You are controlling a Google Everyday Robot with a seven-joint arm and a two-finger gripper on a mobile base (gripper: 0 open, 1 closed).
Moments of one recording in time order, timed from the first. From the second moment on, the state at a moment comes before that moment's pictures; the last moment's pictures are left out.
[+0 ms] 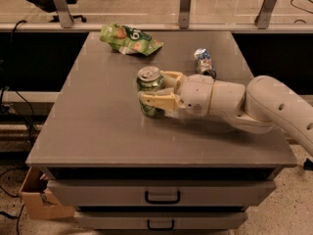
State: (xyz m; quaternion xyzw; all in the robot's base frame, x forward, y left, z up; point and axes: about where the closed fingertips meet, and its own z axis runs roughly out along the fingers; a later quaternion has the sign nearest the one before) arm 0.550 0.005 0.891 -0.45 0.56 0.36 0.59
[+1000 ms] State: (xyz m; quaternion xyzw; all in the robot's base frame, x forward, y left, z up) arm 0.548 0.012 0.892 -0.46 0.56 0.36 0.59
